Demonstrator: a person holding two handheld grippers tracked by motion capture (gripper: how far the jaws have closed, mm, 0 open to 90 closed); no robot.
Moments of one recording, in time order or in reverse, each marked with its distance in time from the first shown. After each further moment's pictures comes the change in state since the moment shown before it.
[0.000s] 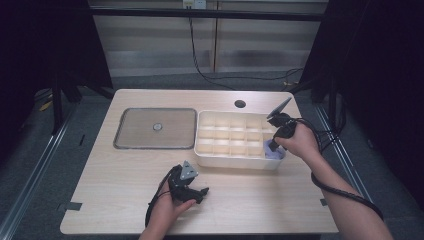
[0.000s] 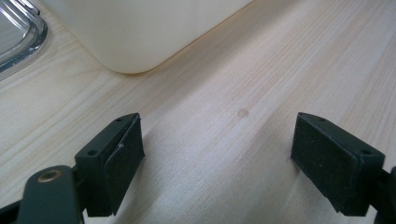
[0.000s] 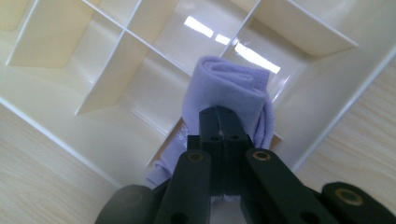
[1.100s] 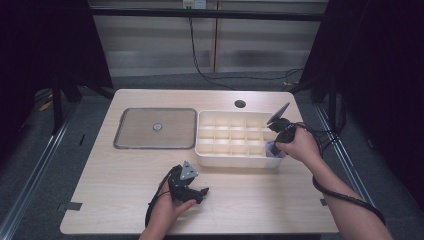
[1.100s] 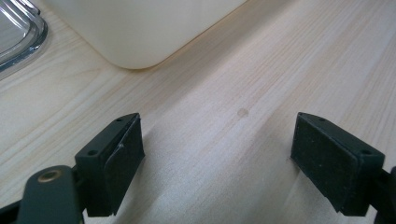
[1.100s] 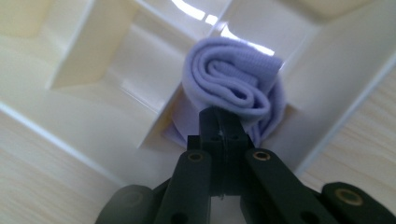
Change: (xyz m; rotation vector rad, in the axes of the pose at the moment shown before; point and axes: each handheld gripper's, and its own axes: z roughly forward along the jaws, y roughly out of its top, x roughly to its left) left arm 0.000 0.000 0.000 0.000 0.002 0.001; right arm 0.000 -0.009 0.013 0.057 -0.041 -0.015
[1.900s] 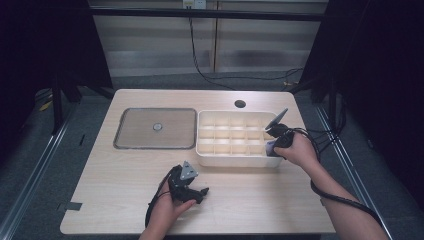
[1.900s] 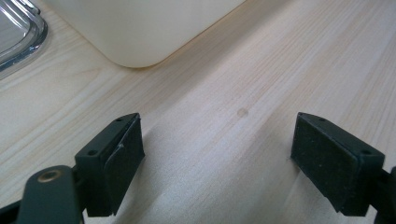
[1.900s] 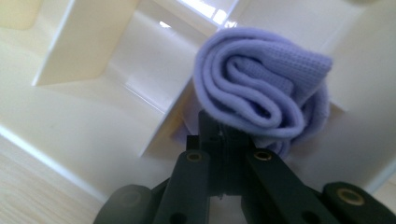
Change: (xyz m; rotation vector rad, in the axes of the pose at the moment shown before) left arm 0.000 0.000 0.000 0.000 0.000 -0.001; right arm -0.001 -0.004 0.021 0.010 0.052 0.009
